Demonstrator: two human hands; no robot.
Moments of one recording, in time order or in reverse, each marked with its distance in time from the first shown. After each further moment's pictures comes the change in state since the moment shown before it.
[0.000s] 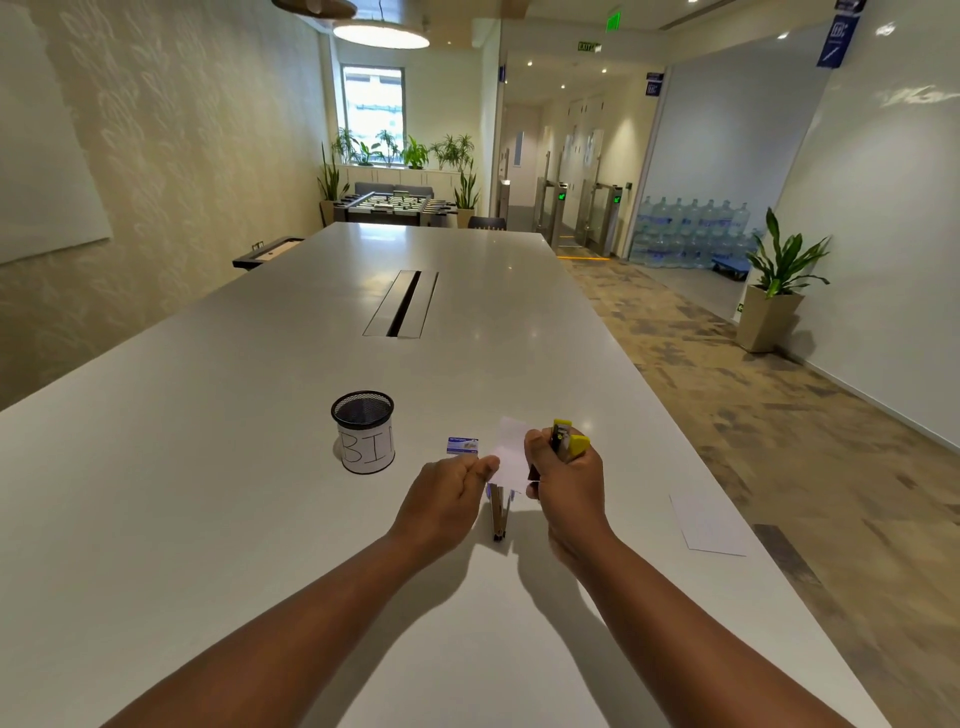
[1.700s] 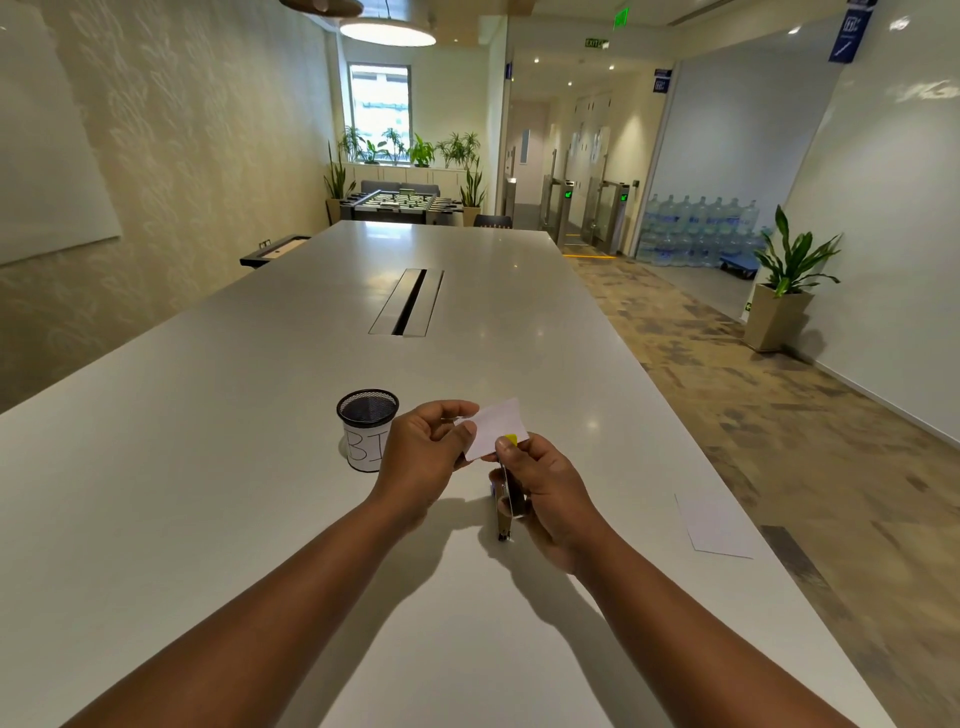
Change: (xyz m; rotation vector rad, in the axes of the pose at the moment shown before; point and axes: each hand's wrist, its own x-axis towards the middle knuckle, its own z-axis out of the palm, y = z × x) left_hand 0.018 0.021 -0.035 -0.665 0.169 -0.236; right_hand -0.008 -0.004 0.007 0.107 -0.398 0.234
